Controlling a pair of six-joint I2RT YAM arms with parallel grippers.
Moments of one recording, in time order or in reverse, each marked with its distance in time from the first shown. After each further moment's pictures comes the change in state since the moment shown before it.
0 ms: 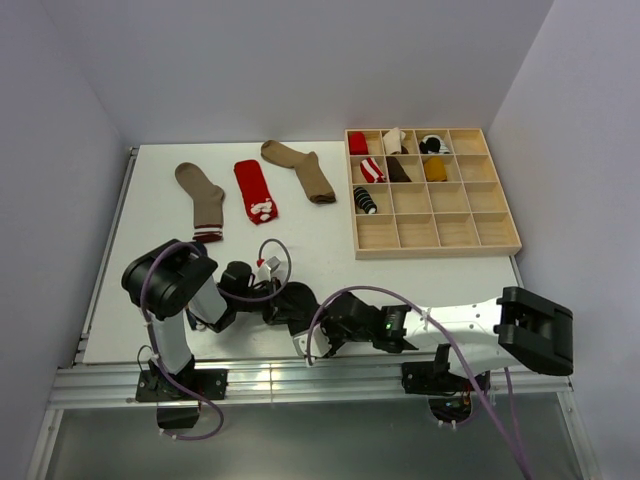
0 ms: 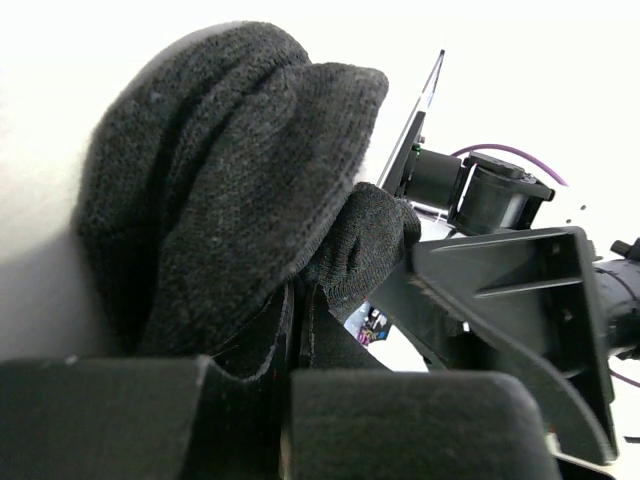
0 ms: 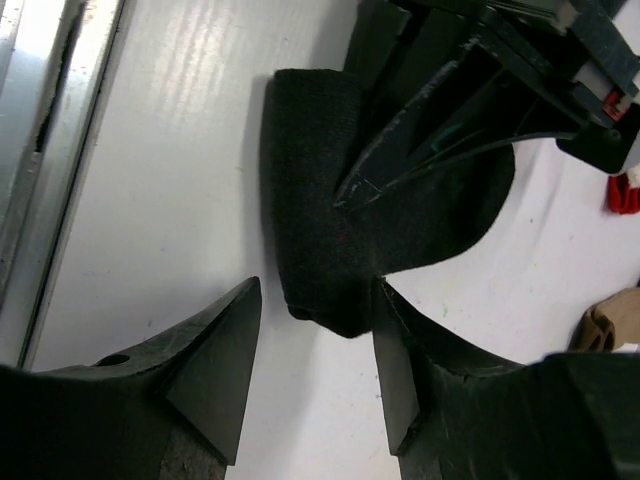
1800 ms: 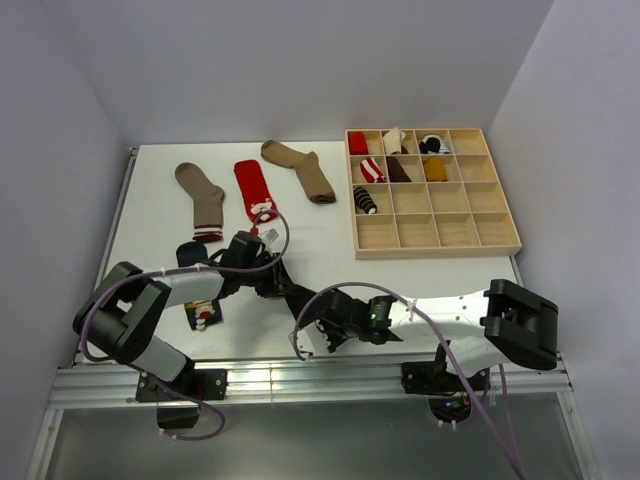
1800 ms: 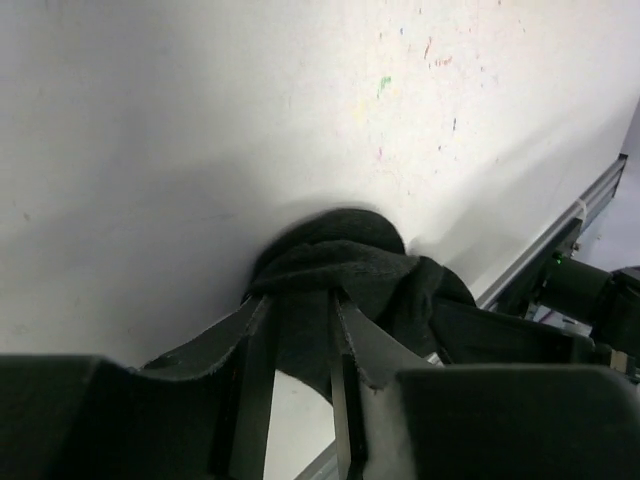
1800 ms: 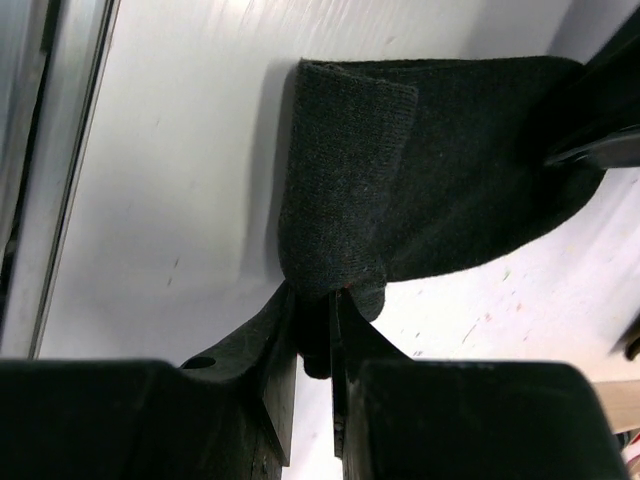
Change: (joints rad) left arm 0.013 -0.351 0.294 -0.914 -0.388 0.386; right arm -0.006 0.117 0.144 -0.285 0.056 0.006
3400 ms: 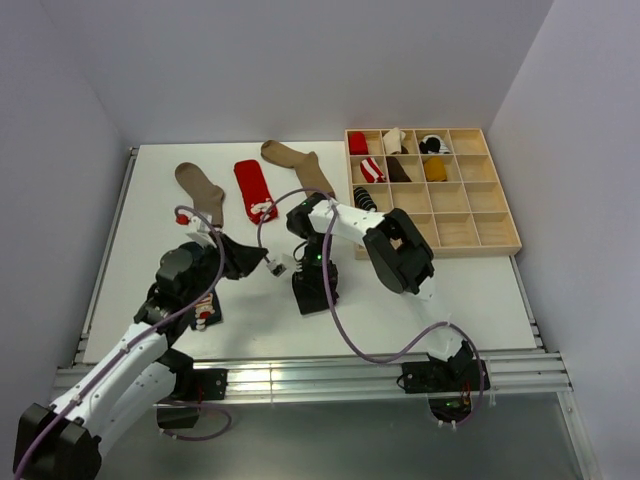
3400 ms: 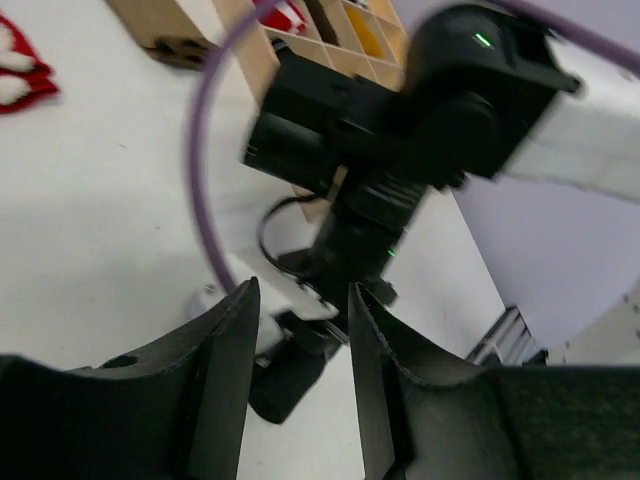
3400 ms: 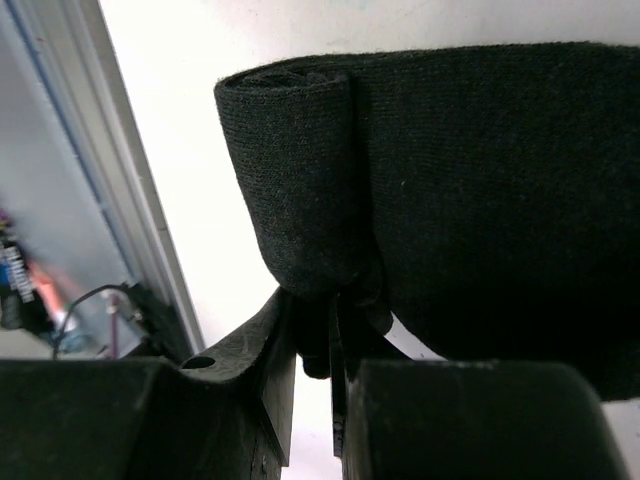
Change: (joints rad) left arm 0.169 -0.776 -0.193 0.124 -0.165 0.037; right arm -0.447 0.895 1.152 -1.186 -0.537 -0.010
